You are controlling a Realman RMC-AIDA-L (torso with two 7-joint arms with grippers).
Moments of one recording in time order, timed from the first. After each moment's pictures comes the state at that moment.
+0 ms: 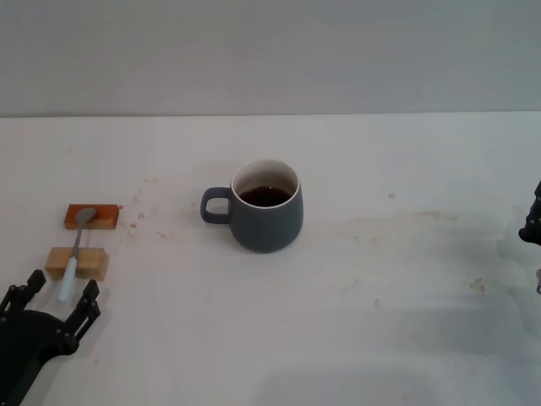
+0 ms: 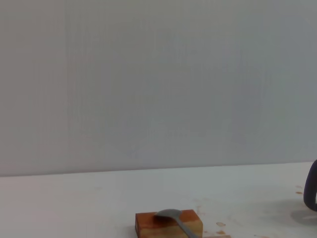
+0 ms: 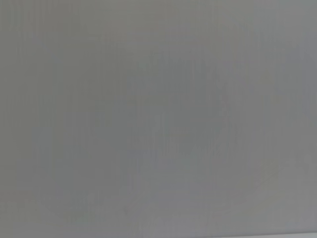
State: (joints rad) left arm -0.04 -2.08 -1.04 -0.27 2.83 1.19 -0.21; right arm 0.35 2.08 0.59 0.30 -1.90 -1.08 -0.04
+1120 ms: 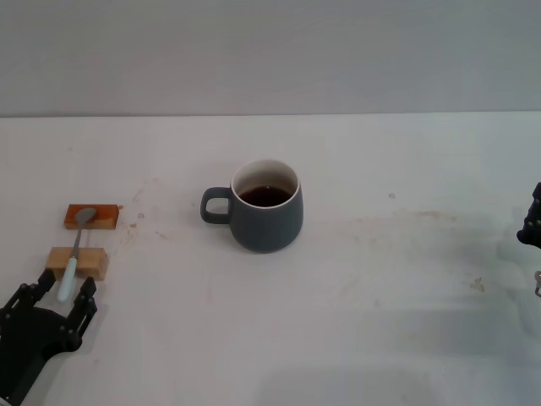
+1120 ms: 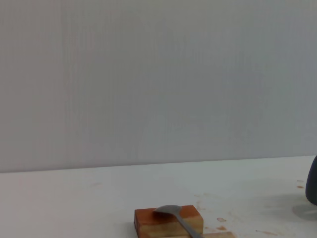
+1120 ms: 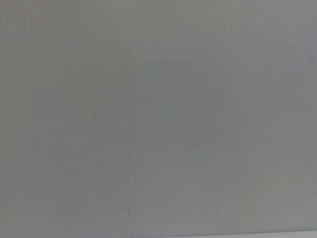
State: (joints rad) left arm -0.06 -2.08 -1.04 -0.27 2.83 1.16 -0.21; right arm 0.35 2.08 0.59 0.30 -1.90 -1.08 -0.04
